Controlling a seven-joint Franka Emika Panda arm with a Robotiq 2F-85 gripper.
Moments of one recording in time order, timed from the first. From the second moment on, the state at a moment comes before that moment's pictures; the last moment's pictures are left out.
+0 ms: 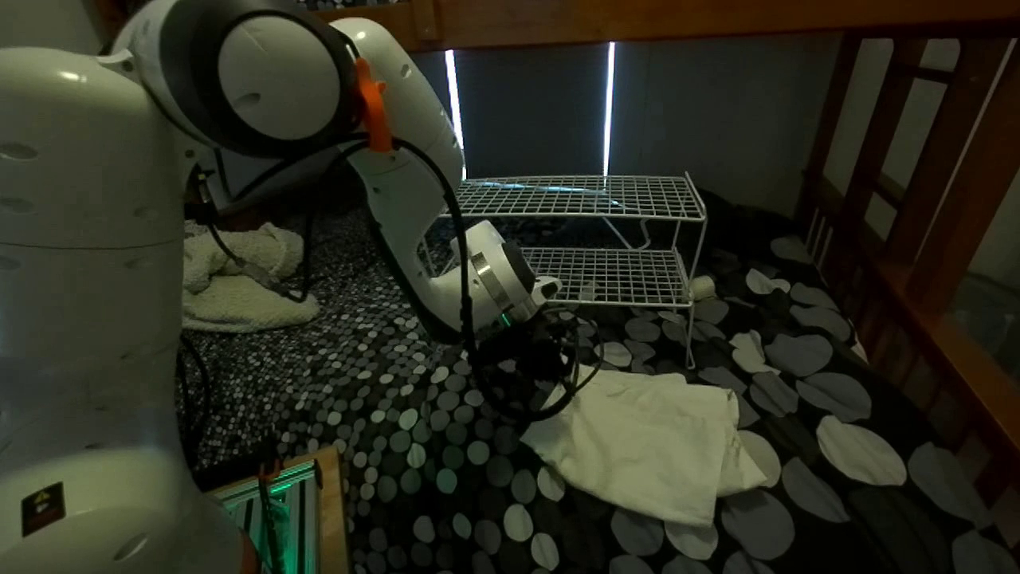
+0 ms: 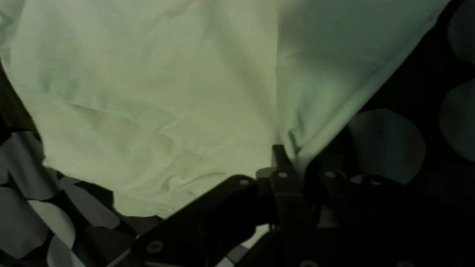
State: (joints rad) arm 0.30 0.33 0.11 -2.28 -1.13 2.60 0.50
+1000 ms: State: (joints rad) arm 0.23 0.26 0.10 -2.26 -1.12 2.54 0.47
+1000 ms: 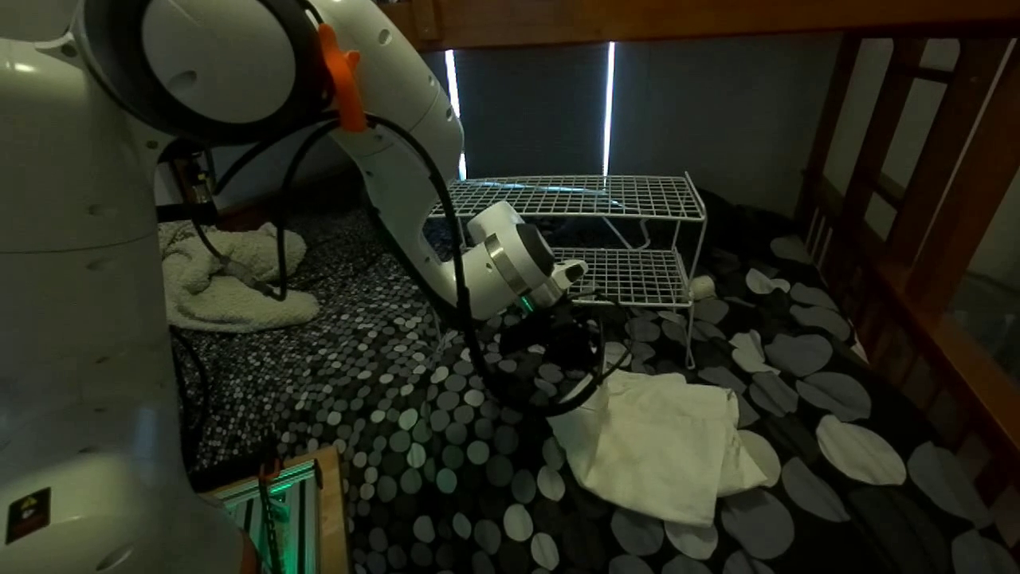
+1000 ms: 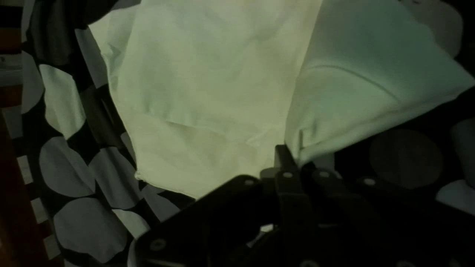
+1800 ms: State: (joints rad) arm 0.13 0.33 0.02 -2.12 -1.12 2.51 0.46
